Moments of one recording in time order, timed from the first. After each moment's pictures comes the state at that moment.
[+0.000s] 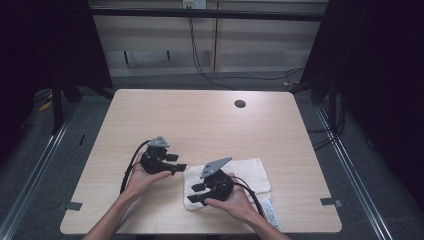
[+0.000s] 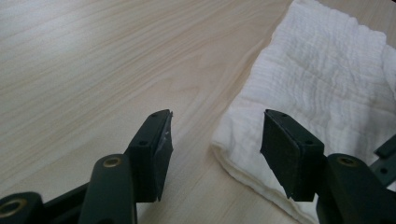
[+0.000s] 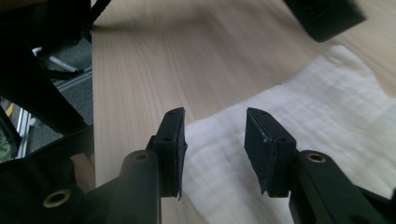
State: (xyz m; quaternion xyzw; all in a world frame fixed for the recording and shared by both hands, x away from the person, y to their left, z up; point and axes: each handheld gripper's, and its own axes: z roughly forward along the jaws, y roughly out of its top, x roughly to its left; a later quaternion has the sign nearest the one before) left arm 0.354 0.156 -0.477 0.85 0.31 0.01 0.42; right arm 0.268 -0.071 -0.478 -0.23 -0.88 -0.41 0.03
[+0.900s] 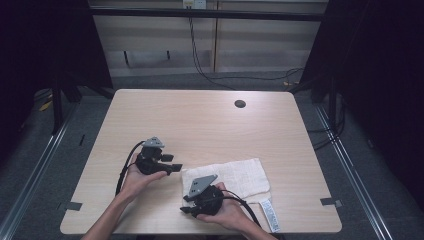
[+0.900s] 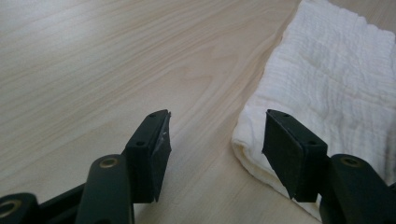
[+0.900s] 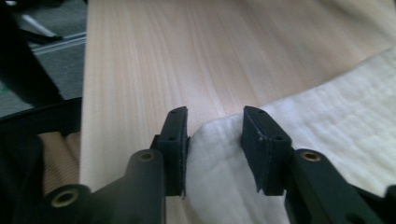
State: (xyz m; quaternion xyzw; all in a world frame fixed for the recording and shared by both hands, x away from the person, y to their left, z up) left arm 0.353 0.167 -0.480 0.85 0.32 0.01 0.42; right arm 0.241 -0.045 -0.501 -0.16 -0.90 -0.39 -0.04
